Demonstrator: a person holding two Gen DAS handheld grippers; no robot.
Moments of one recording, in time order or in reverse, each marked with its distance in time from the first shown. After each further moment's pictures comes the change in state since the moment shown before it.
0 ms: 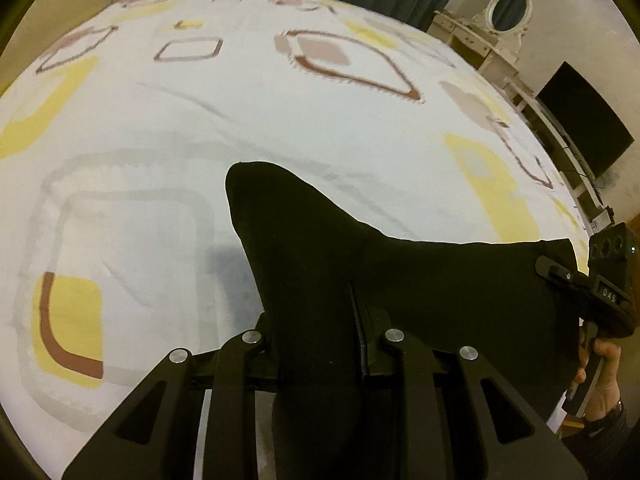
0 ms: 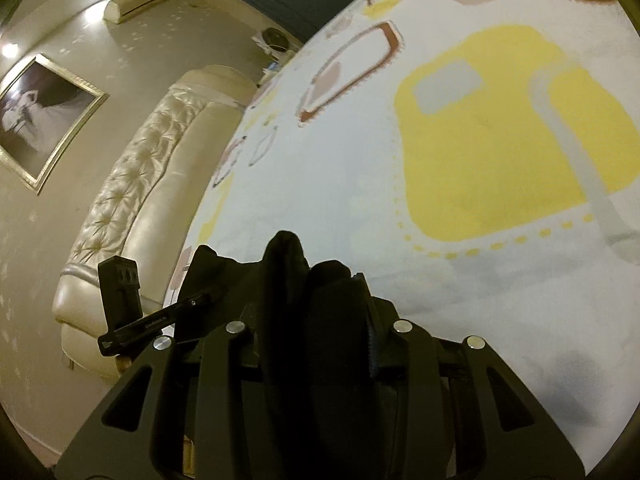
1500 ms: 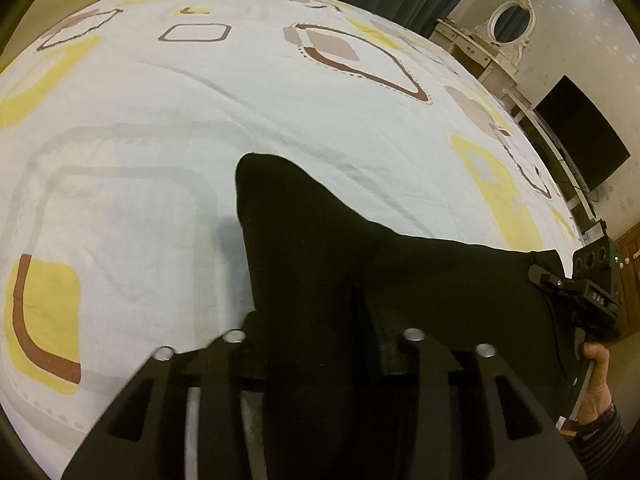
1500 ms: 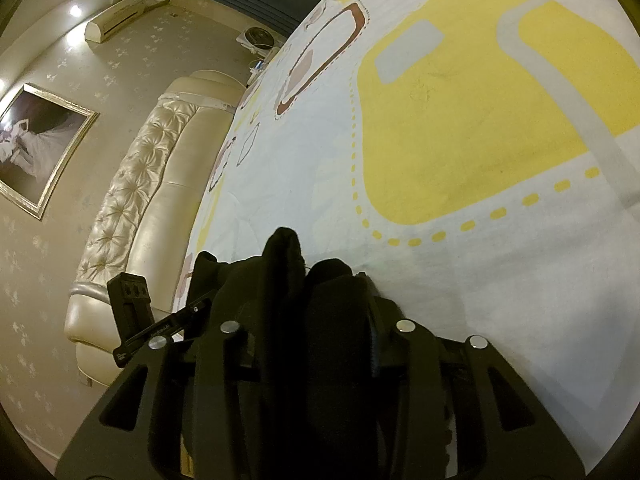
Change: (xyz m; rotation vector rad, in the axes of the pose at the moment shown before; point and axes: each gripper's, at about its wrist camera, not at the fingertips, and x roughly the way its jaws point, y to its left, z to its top) left arm 0.008 0.017 -0.009 -0.046 -0.019 -0.038; right arm 0.014 -0.031 -0.005 0.094 0.010 0.033
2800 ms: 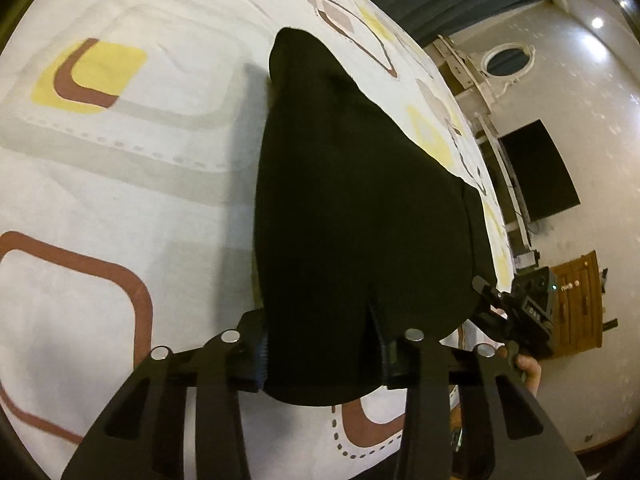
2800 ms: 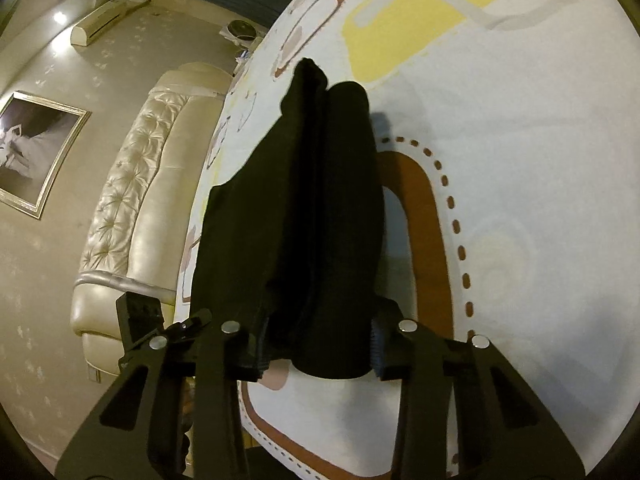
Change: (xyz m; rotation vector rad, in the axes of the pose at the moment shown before) left arm -0.064 -0.002 -0.102 -0.237 0.076 -0.251; right arm -0.060 0.028 -0.104 0.068 0.037 -0.039
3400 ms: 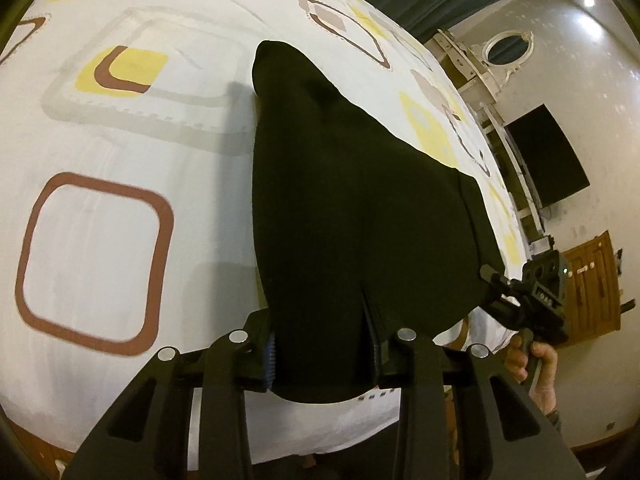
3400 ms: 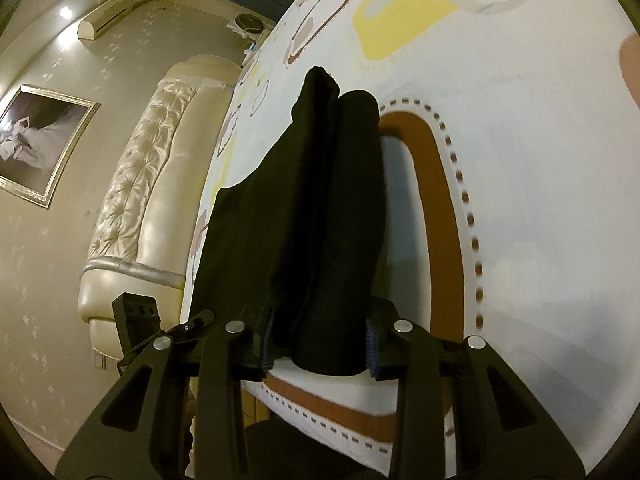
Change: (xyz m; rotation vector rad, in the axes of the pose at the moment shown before) left arm -0.023 -0.010 -0.036 0.066 -0.016 0.068; right arm -0.024 0.006 -0.036 -0.005 0.033 0.023
